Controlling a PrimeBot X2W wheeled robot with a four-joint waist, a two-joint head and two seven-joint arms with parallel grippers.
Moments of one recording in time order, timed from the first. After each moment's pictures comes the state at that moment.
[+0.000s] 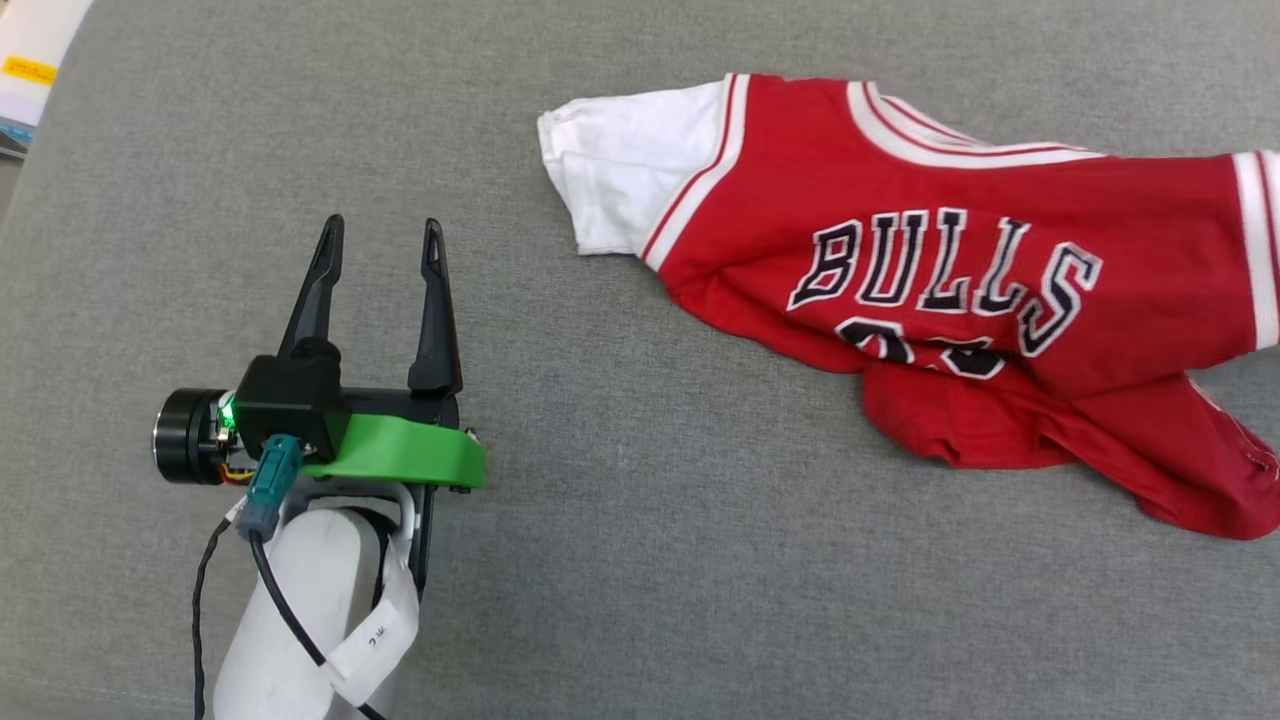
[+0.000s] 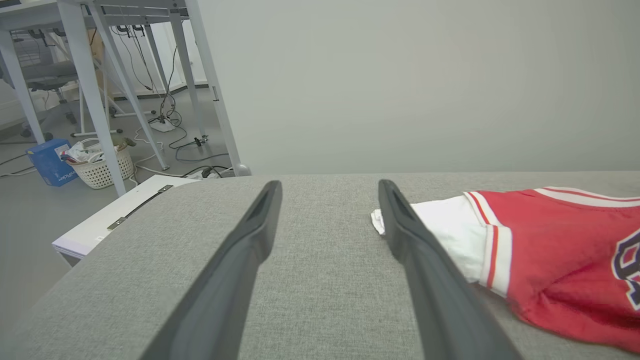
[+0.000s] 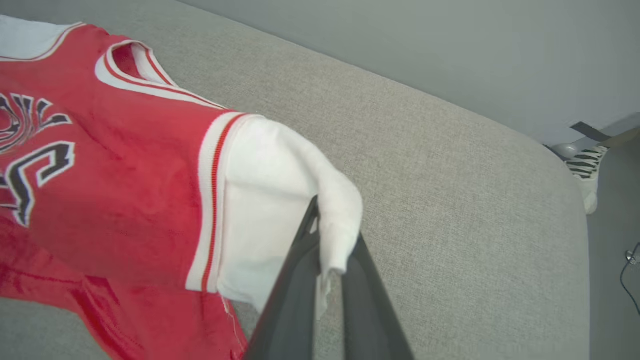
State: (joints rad) left arm -0.32 0.14 -0.16 0.06 -0.15 0.08 -0.26; right arm -0.35 -0.95 0.09 -0.05 0.79 0.13 0.51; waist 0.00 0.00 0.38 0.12
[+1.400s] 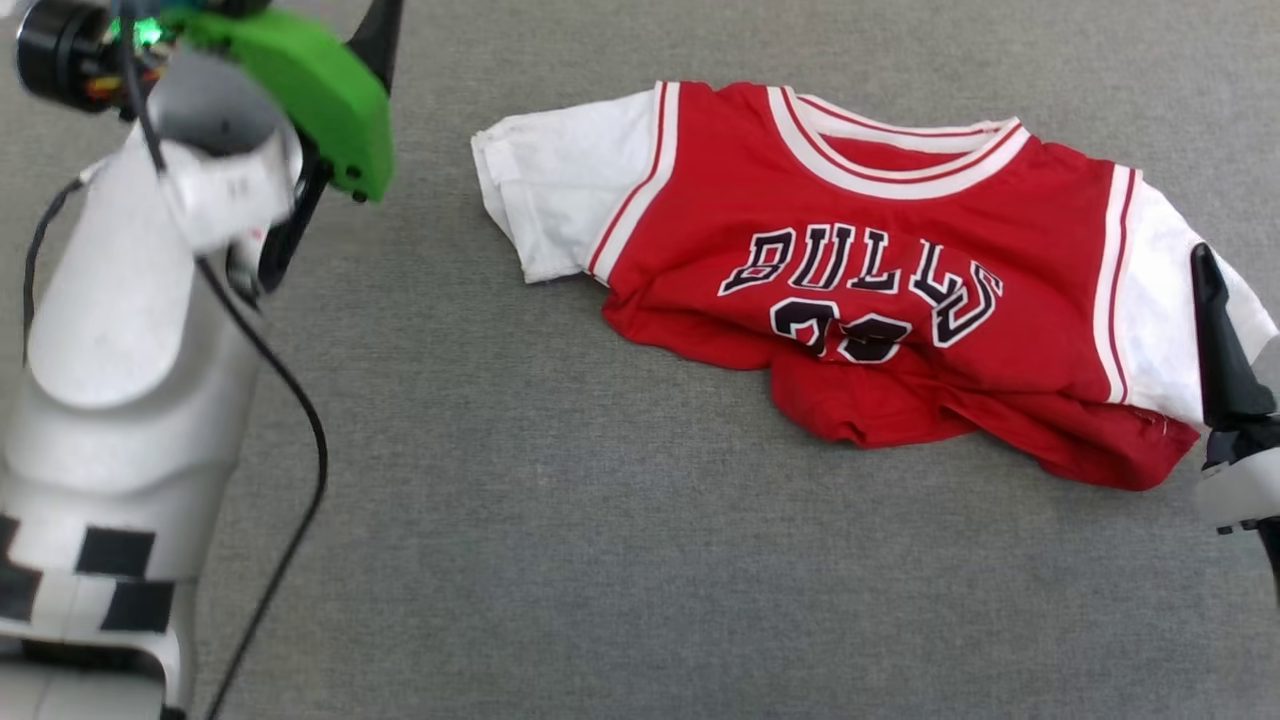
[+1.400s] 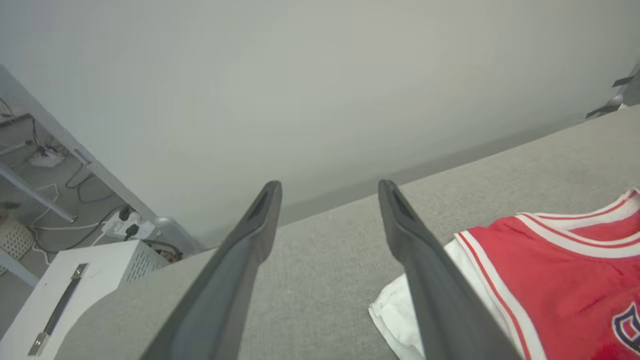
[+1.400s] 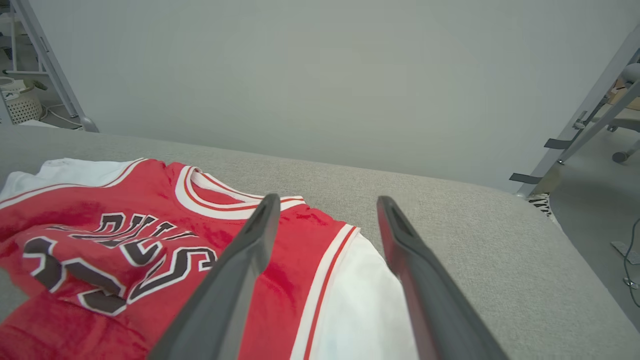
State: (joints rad) left arm -0.94 0.34 -0.30 0.38 -0.31 -0.13 0.17; right arm -0.15 -0.32 -0.10 -0.18 0.28 0.13 0.01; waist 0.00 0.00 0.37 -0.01
